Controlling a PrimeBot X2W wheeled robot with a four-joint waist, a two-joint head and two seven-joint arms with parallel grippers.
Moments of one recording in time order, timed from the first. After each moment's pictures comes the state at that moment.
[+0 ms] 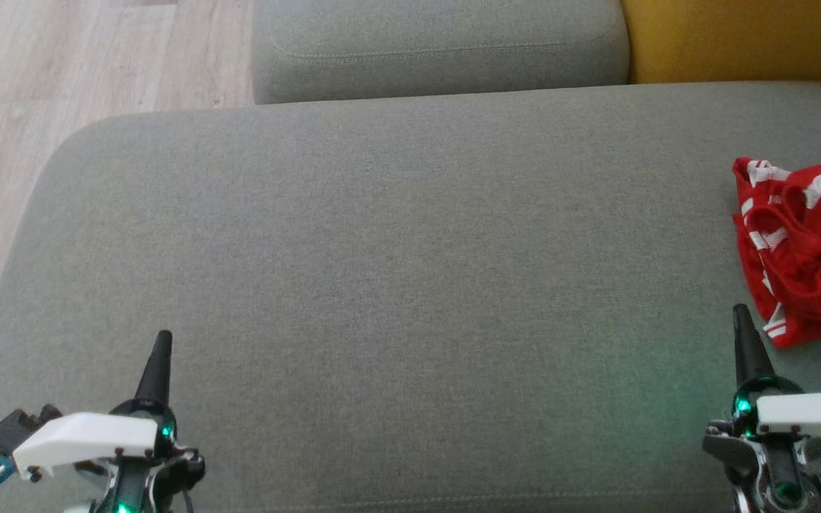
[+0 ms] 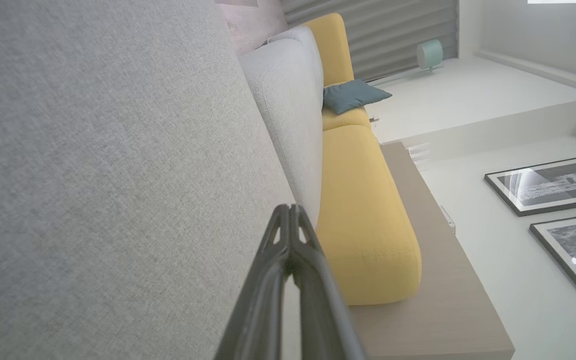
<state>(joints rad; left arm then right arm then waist) -0.01 0.08 -0.02 0.25 -1.35 -0.07 0.02 0.00 -0.05 -0.07 0.21 1.34 0.13 0.07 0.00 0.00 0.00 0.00</state>
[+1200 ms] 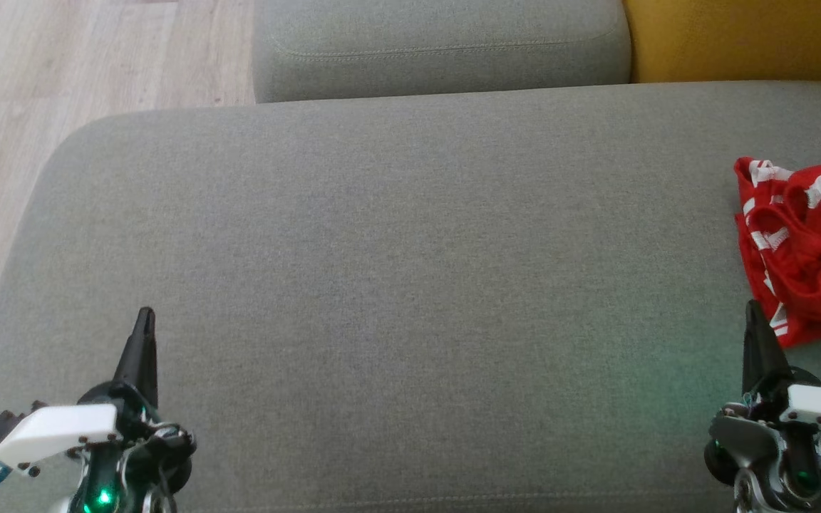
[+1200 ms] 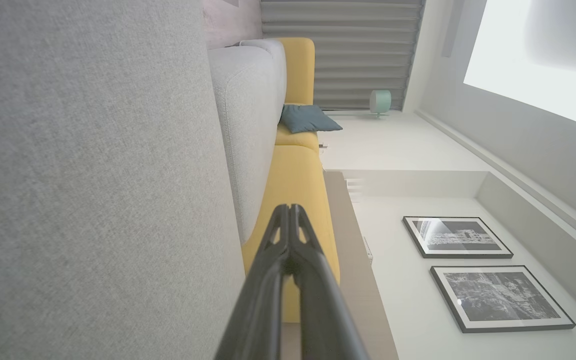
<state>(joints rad) -0.05 0.06 0.05 0.27 -1.63 -0.12 0.09 -0.05 -0.05 -0.10 0.27 1.63 0.13 0.08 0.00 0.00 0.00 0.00</state>
